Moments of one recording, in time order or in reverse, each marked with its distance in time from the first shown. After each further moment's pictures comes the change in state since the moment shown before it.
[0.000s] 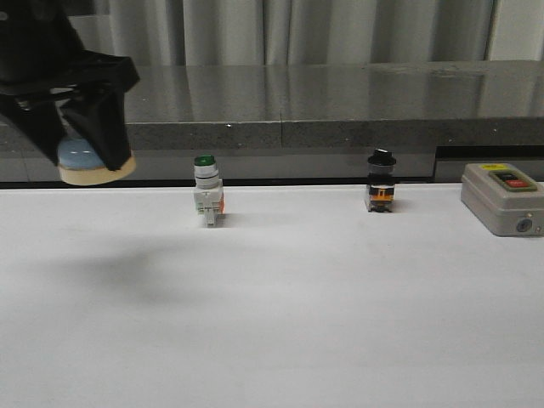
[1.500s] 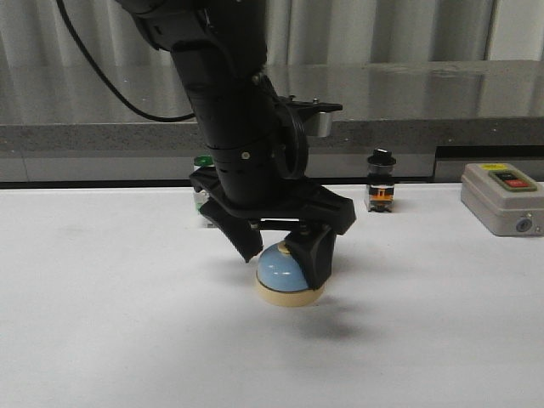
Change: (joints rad) left arm -0.368 0.365 -0.186 -0.022 -0.134 0.000; right arm 0.000 0.000 0.000 0.000 -0.001 0.000
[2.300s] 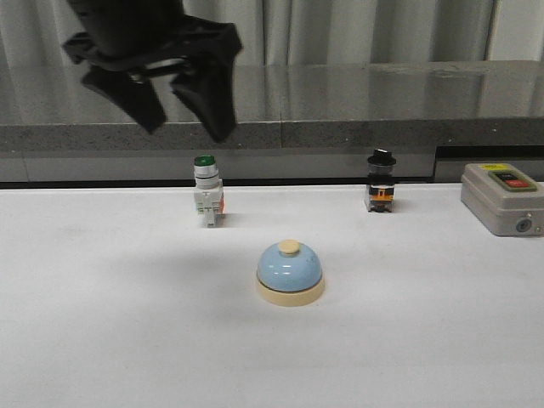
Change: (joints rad) left arm 0.195 -0.384 0.157 0.016 0.006 0.000; right arm 0.000 0.000 0.000 0.000 0.000 0.000
